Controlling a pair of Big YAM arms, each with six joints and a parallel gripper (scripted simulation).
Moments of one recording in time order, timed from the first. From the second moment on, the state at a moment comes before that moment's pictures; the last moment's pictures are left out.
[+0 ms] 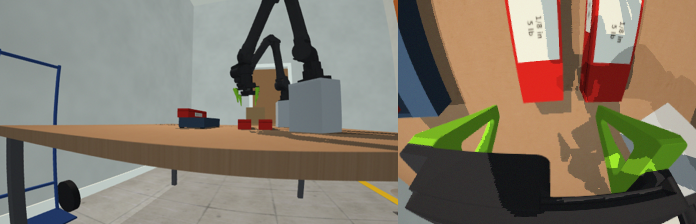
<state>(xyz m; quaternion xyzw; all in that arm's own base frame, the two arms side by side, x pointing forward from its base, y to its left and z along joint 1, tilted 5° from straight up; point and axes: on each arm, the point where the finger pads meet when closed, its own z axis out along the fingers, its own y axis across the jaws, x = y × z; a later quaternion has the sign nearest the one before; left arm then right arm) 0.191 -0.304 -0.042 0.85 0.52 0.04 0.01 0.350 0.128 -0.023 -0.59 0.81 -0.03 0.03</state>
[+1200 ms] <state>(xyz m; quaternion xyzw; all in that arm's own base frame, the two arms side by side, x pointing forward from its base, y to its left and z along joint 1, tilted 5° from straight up) 0.104 -0.265 -0.063 0.85 0.53 0.04 0.02 0.251 0.167 -0.052 -0.59 0.81 -0.03 0.03</state>
